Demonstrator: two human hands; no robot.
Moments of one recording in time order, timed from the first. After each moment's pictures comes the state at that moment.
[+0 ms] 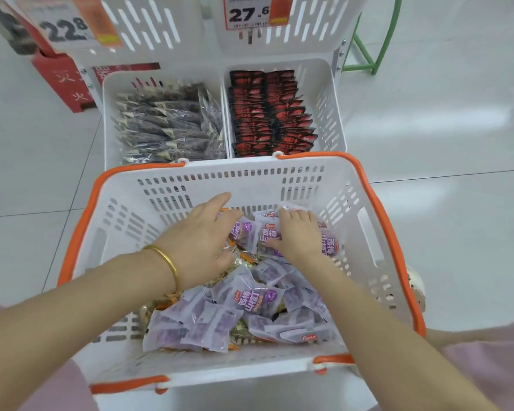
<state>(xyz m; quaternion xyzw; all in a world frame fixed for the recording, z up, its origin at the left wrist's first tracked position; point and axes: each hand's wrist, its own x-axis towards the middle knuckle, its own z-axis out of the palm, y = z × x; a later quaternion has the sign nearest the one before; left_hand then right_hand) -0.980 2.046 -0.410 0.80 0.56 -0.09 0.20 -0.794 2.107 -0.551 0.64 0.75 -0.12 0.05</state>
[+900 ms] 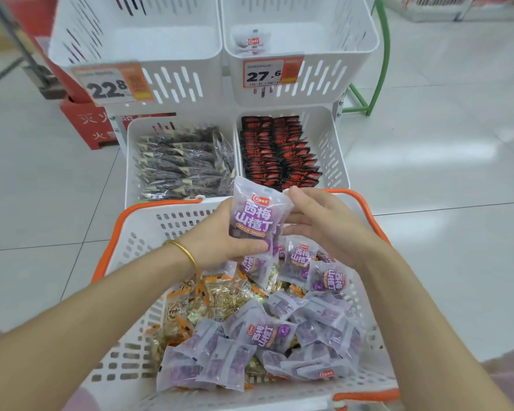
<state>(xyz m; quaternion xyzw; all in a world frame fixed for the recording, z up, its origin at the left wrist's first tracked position) -0.986 2.081 -0.387 0.59 0.54 0.25 0.54 -0.793 2.098 -0.384 0.47 0.55 -0.61 -0.33</state>
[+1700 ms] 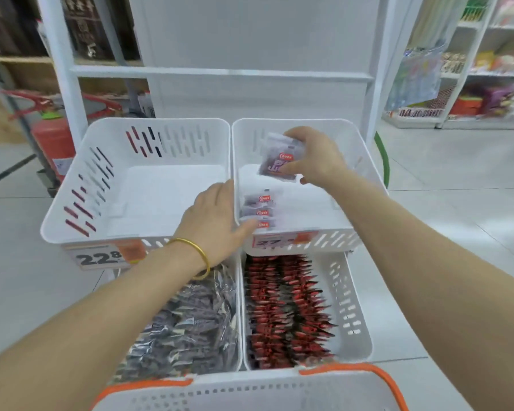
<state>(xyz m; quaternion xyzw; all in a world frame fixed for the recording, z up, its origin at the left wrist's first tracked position) -1.013 2.322 -0.275 0.74 0.63 0.21 0.04 -0.833 2.415 -0.216 0.55 0.72 -0.23 -0.36</state>
